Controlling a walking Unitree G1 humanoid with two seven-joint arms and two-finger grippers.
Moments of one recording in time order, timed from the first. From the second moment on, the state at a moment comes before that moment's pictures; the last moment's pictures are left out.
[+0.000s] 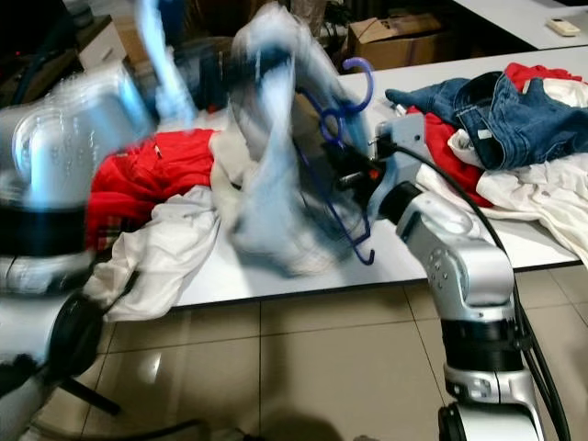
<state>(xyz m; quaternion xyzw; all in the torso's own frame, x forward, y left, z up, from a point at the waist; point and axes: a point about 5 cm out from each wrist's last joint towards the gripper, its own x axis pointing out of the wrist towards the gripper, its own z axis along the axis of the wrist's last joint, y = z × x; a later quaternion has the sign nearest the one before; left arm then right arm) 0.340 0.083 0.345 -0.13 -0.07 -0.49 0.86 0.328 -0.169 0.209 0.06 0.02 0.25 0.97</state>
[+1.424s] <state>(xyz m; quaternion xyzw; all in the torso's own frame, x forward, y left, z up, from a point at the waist) 0.319 0.051 0.291 -0.11 0.07 -0.52 0.84 0.363 -0.086 0.162 0.19 0.14 0.31 0.92</state>
